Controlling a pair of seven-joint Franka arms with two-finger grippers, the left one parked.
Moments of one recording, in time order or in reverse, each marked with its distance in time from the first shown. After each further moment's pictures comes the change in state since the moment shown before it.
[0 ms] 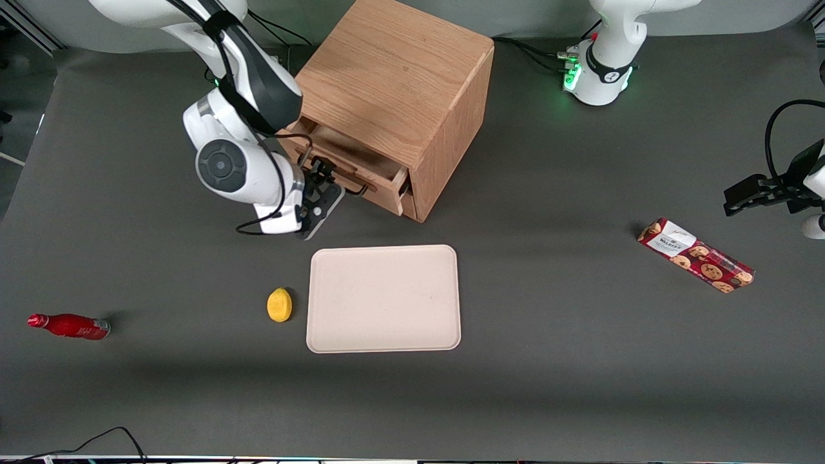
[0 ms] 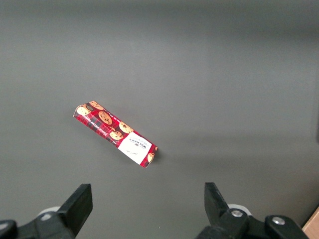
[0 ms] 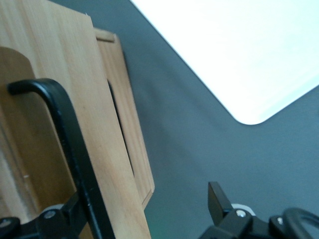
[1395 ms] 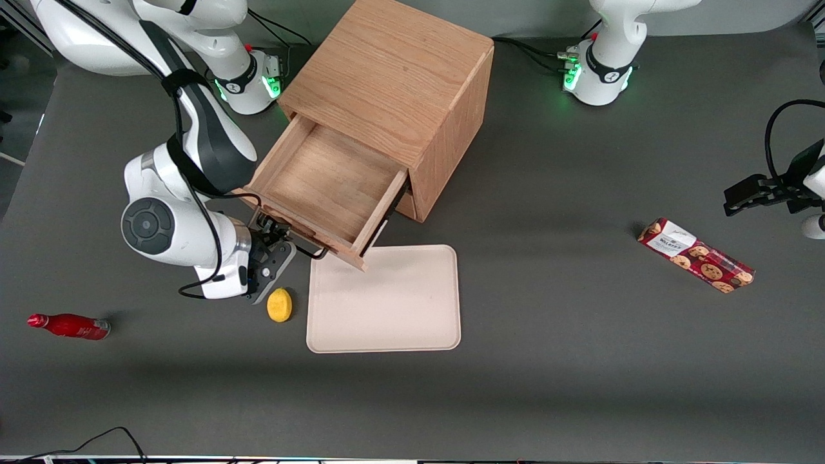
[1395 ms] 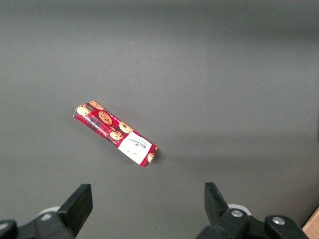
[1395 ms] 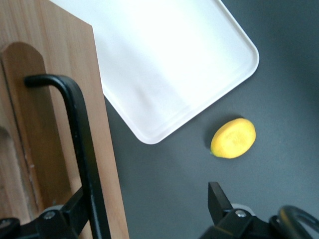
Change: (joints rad) arm 0.002 0.196 -0.125 0.285 -0.151 -0.001 -0.190
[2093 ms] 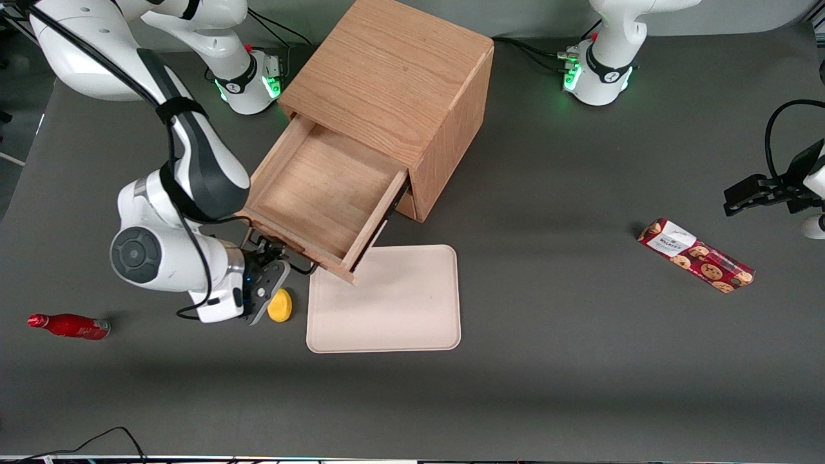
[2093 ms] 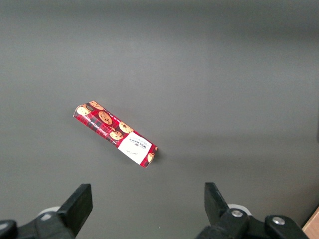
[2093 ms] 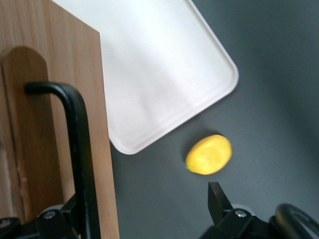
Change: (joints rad) arm -0.003 0.099 -0.038 0.125 -0.009 0.000 -0.106
